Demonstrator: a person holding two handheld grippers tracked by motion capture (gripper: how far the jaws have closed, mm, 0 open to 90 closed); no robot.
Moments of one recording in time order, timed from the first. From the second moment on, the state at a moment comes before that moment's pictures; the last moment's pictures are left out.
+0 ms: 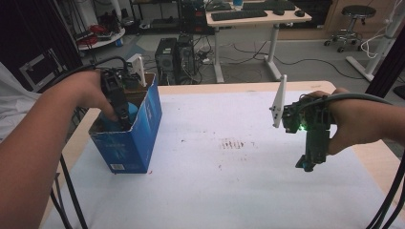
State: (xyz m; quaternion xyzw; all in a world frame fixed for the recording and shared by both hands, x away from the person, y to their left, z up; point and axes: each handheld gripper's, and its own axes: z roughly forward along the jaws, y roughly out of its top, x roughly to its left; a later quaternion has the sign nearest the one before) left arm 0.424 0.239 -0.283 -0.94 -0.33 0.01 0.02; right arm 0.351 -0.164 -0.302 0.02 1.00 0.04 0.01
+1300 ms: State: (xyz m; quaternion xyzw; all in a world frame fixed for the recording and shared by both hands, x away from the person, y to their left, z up) left arm 0.427 0.239 -0.276 -0.94 -0.35 0.00 0.01; right arm 0.351 -0.161 -0.303 0.03 1.00 0.04 0.00
